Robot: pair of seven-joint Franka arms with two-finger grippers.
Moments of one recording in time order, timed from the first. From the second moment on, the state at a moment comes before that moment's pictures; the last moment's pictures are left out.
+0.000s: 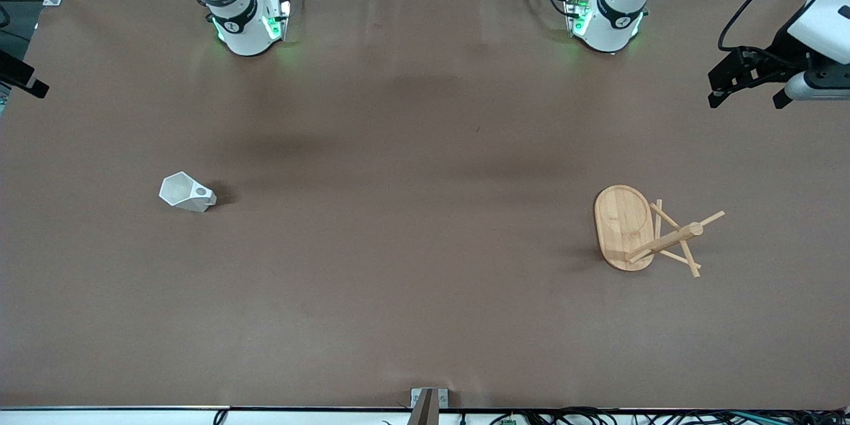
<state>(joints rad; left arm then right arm) 0.07 -0.08 -0.19 -1.59 0.00 1.58 -0.07 -0.12 -0.06 -0.04 -1.50 0.05 1.40 0.07</state>
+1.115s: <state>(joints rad) 0.07 -0.01 -0.21 -1.53 0.01 1.56 -0.07 -0.13 -0.01 -0.05 -1.83 0.05 1.79 0.07</state>
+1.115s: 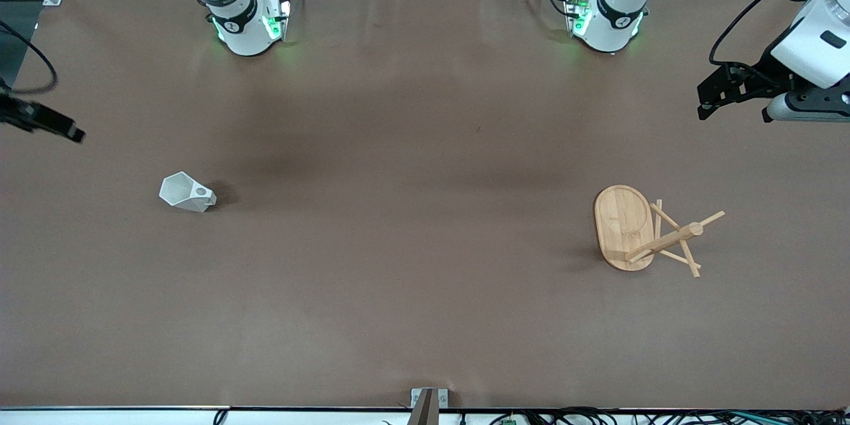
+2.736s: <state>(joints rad) 0.06 0.00 -0.22 -1.52 0.01 1.56 -0.07 -0.13 0.27 -0.07 -2.25 0.05 2.45 0.07</state>
